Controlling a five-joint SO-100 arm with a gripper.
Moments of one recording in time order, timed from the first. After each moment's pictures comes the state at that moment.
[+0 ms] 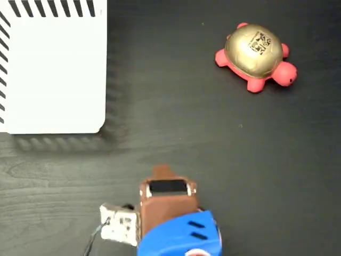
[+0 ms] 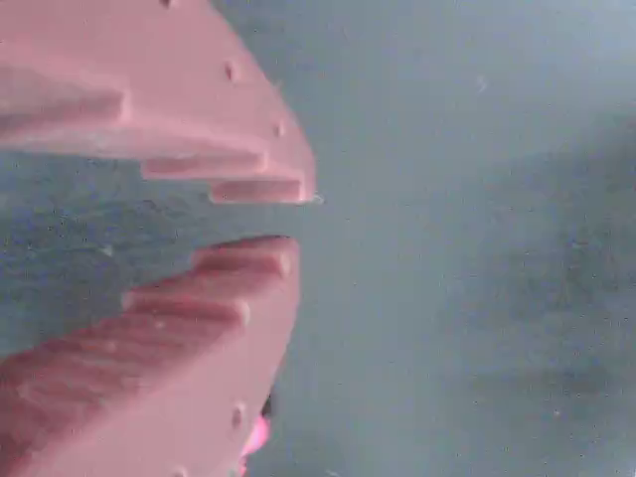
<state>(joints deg) -0.2 183.1 167.8 69.0 5.0</state>
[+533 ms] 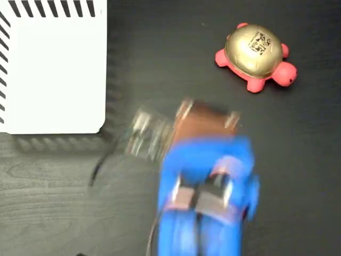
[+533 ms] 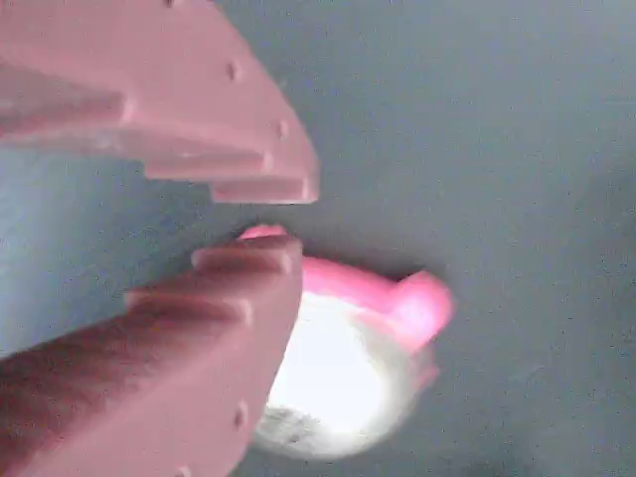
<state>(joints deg) 14.8 131.7 132.6 58.6 9.1</state>
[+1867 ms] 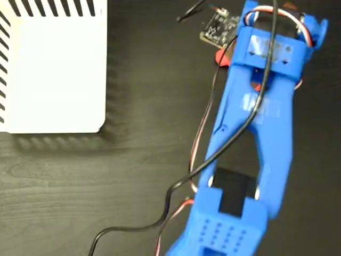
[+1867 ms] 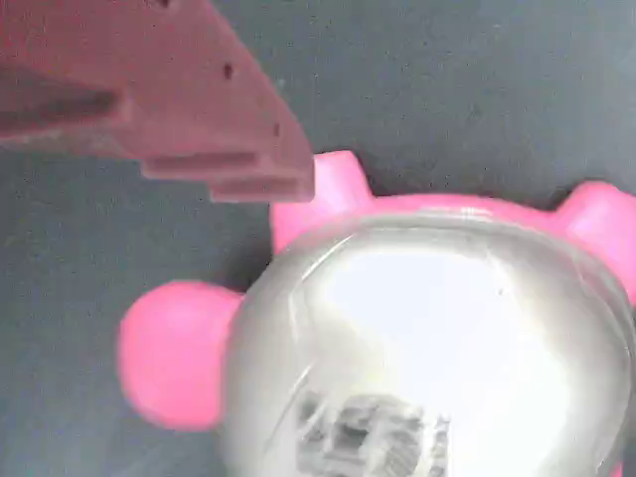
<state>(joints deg) 25.7 59.9 62.3 81.7 13.2</state>
